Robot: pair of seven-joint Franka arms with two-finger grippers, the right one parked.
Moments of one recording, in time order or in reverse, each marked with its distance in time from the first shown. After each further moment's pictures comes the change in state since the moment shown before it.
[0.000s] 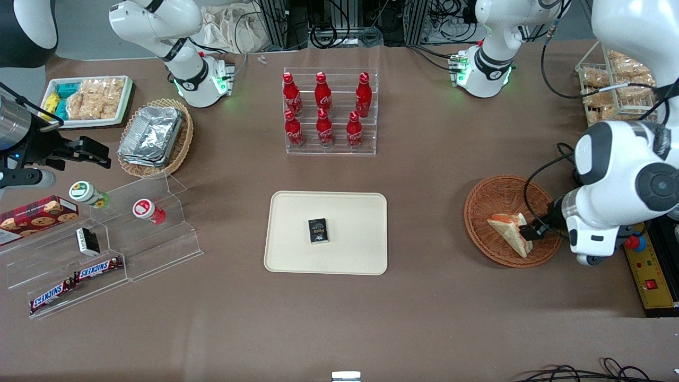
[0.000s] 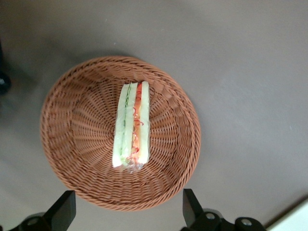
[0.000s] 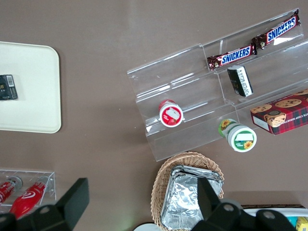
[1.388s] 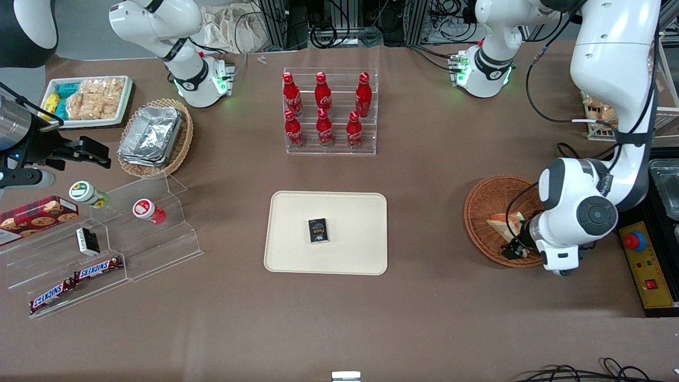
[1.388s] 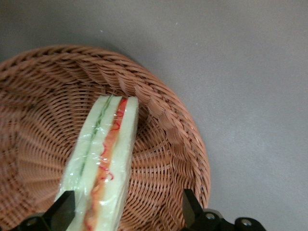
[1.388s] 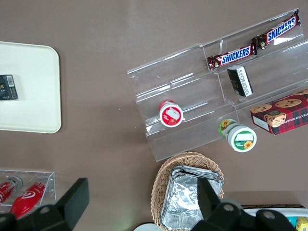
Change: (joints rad) arm -0.002 0.140 0.000 -0.138 0.070 0.316 -0.192
